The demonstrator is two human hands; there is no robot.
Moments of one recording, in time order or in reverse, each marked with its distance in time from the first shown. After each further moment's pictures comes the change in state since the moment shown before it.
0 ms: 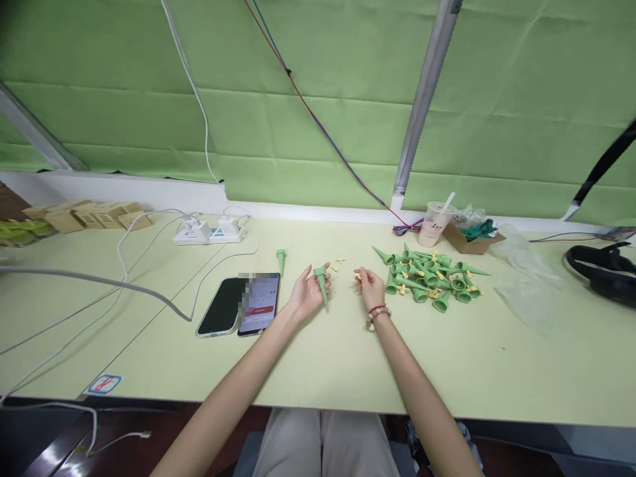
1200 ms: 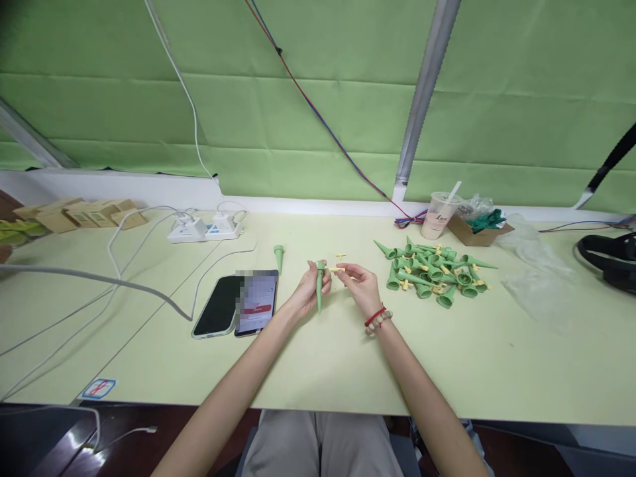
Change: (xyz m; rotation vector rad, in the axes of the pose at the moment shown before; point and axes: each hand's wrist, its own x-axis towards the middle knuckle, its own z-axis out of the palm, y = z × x) left_hand 0.003 -0.009 0.009 0.354 -0.062 0.184; right_hand -0.030 -0.046 0.009 0.161 -0.254 -0.070
